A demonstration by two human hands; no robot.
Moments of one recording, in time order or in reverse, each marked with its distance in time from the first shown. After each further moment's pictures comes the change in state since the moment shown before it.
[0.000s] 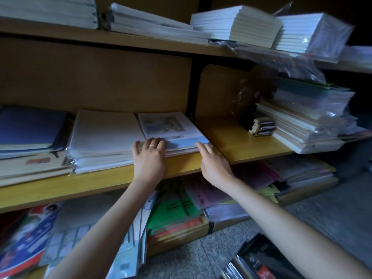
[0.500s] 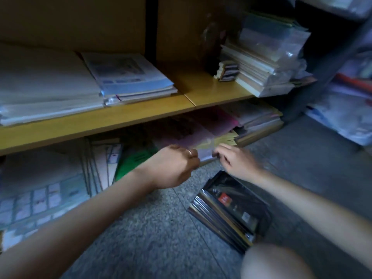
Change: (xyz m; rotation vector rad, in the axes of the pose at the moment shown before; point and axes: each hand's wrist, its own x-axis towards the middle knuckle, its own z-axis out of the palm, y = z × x) left_hand -0.093 0.091 -0.009 -0.371 -0.391 0.984; right_hand -0.165 0.100 -0.002 -0.009 -0.044 -0.129
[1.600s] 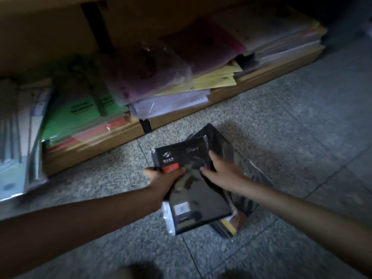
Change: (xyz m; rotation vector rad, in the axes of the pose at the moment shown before) left_hand 0.074 0.099 0.266 -1.674 0.106 -1.747; right_hand -0.115 0.111 0.169 0.469 -0.596 0.563
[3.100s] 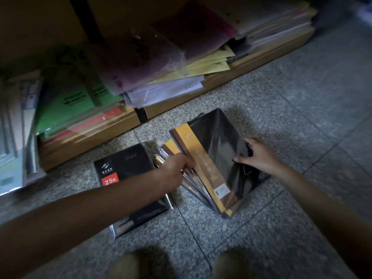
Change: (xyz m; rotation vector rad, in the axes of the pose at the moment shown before) left_hand -0.002 0.001 0.033 0.063 -0.049 0.014; right_hand -0.017 0.101 -0.020 0.174 0.162 0.151
